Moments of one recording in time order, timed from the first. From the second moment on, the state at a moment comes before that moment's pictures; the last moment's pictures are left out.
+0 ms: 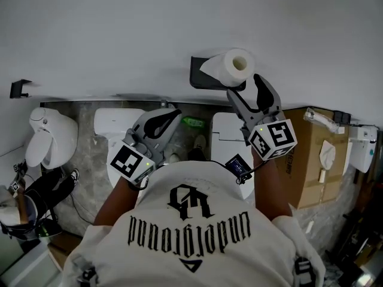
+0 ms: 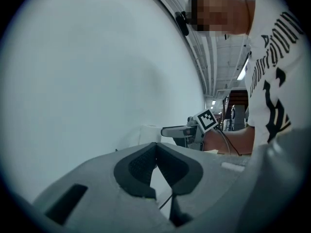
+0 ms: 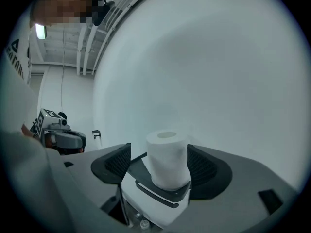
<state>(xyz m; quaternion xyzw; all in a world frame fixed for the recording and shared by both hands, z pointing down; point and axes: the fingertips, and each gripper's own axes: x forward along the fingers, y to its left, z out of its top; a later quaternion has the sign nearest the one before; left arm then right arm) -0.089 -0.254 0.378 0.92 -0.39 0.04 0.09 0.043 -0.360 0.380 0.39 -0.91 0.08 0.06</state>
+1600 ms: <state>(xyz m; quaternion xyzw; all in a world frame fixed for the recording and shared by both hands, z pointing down) -0.091 -0.251 0.394 0.91 -0.39 0.04 0.11 0.012 -0.364 0.381 0.36 -0.92 0.06 0.09</state>
